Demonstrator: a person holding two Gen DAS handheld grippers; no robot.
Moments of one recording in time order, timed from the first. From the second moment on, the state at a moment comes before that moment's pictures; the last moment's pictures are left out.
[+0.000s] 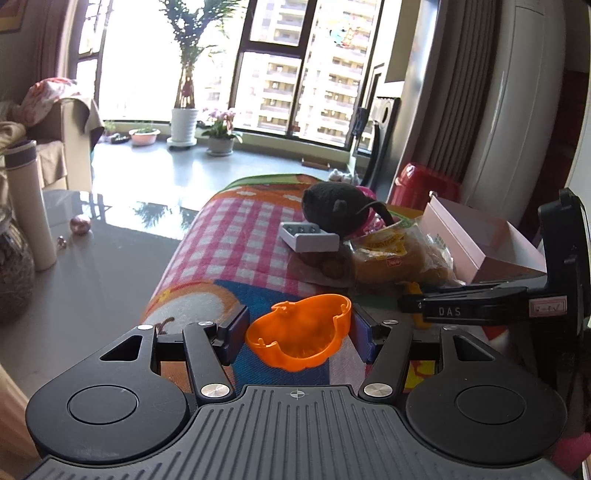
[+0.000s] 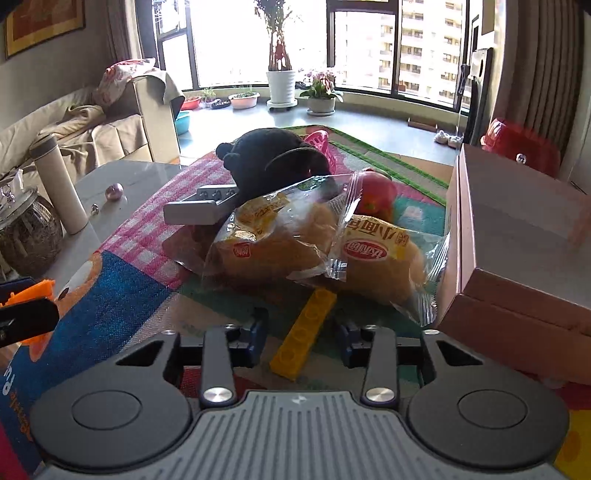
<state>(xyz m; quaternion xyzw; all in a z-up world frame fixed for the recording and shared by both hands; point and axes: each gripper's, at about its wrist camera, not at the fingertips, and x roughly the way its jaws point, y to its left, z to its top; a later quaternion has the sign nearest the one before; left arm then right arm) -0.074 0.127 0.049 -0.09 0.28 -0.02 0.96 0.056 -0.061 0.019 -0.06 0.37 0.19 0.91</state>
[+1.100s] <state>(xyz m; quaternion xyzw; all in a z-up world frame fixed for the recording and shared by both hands) 0.081 -0.055 0.101 -0.06 0.21 -0.25 0.94 -0.057 -0.278 0.127 0.01 0.25 0.07 0.97</state>
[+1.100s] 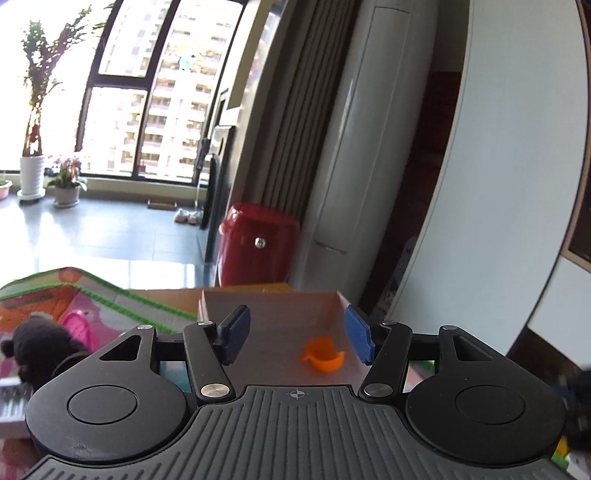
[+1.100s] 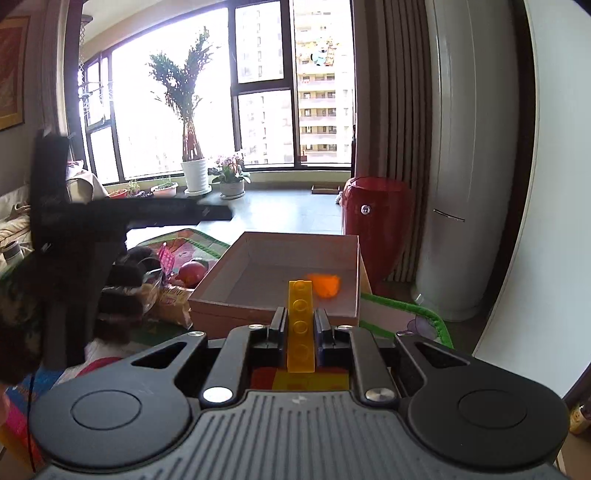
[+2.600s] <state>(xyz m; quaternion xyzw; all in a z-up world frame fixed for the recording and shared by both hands) 0.108 0.030 0.031 0.16 0.27 -0.20 0.93 -0.006 -0.215 0.012 0.06 0.32 0.17 0.93</state>
